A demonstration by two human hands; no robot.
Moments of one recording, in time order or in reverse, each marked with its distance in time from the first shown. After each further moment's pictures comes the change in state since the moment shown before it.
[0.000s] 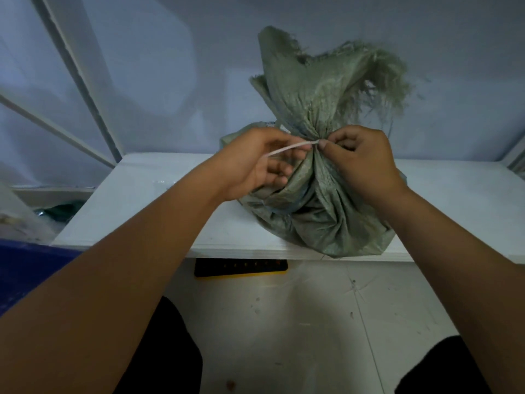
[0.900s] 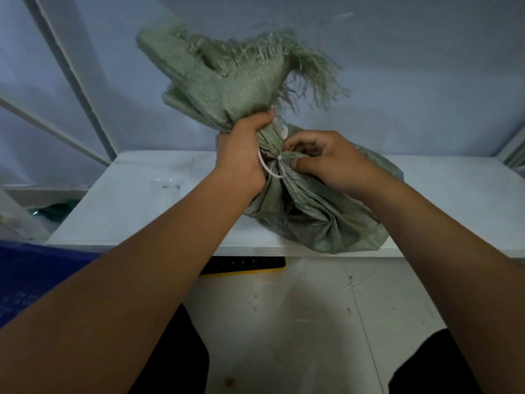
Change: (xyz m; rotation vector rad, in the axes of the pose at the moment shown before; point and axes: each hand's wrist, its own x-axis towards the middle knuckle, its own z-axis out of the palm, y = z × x) left_hand 0.046 -0.023 -0.006 -0.666 0.460 0.137; right_hand 0.000 -0.021 0.016 0.054 -0.481 0.004
